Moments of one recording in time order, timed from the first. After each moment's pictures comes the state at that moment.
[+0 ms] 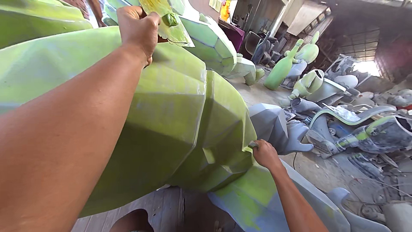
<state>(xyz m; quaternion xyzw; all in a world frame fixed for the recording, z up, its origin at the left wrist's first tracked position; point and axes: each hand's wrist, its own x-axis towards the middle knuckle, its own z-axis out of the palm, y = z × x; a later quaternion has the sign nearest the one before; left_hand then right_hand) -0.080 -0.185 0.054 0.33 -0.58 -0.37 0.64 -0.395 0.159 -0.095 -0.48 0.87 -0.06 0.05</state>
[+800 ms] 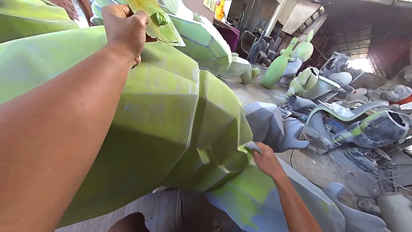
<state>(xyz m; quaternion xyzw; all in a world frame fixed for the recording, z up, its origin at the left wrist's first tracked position) -0.080 -0.187 0.053 0.34 -0.59 -0.36 0.64 -0.389 0.198 -0.094 -0.50 0.83 -0.23 0.09</state>
